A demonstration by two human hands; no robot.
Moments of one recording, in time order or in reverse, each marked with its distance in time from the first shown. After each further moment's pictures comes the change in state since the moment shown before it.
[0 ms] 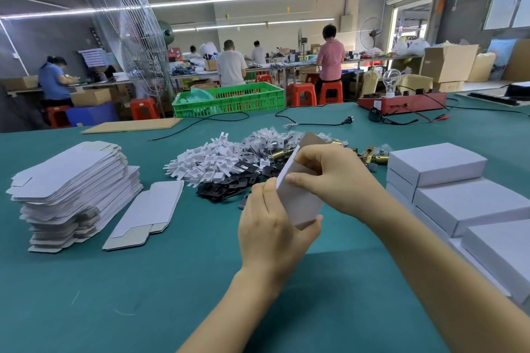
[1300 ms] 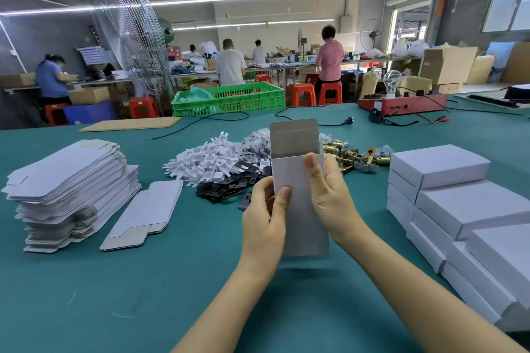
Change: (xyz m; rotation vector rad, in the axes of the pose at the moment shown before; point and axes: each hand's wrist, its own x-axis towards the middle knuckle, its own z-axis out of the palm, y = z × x) left_hand 0.006 -0.016 0.004 -0.891 -0.107 -0.313; right_hand -0.007 0.021 0.052 0.771 0.257 0.240
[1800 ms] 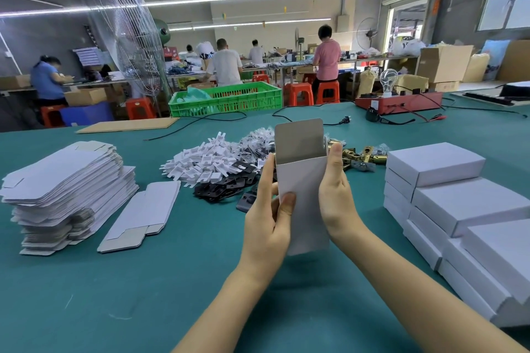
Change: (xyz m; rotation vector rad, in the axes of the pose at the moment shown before) left_hand -0.007 0.007 0.003 0.031 -0.079 0.246; right_hand 0.008 0.012 -0.004 0.013 0.149 0.157
